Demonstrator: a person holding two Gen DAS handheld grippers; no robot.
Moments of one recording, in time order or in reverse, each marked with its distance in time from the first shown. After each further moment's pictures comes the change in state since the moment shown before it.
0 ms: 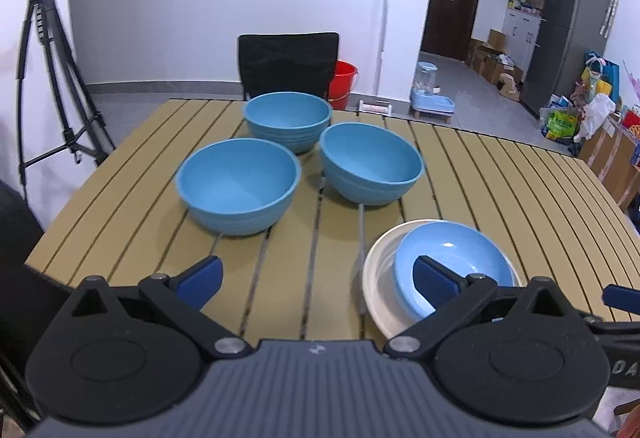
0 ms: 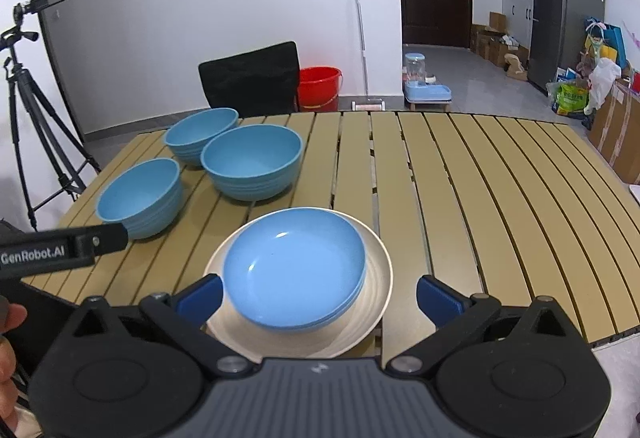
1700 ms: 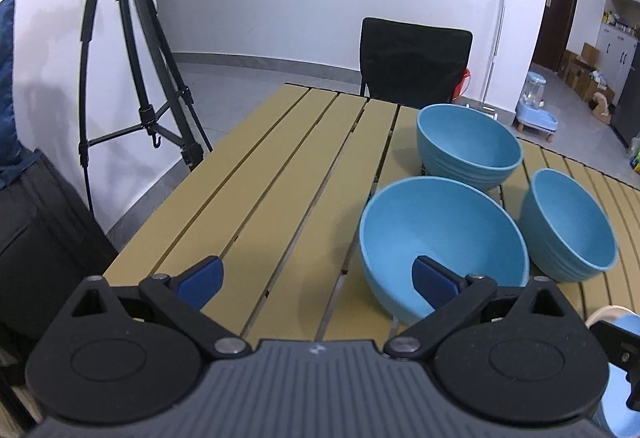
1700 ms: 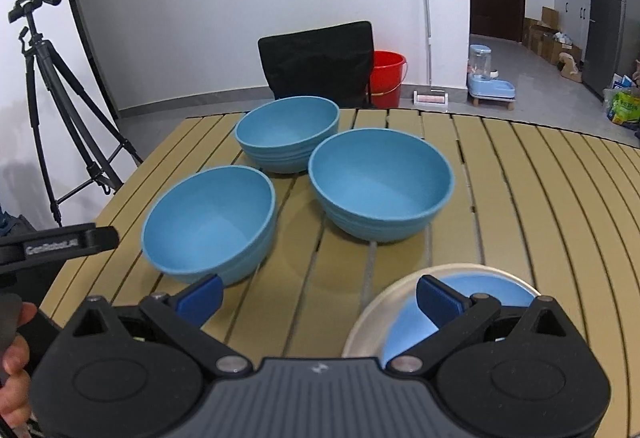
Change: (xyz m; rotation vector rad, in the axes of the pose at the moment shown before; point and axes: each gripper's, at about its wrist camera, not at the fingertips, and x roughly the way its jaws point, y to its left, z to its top) left arm 0.123 0.152 0.073 -0.123 0.056 0.221; right arm 0.125 0.136 0.058 -0.058 0.067 0.102
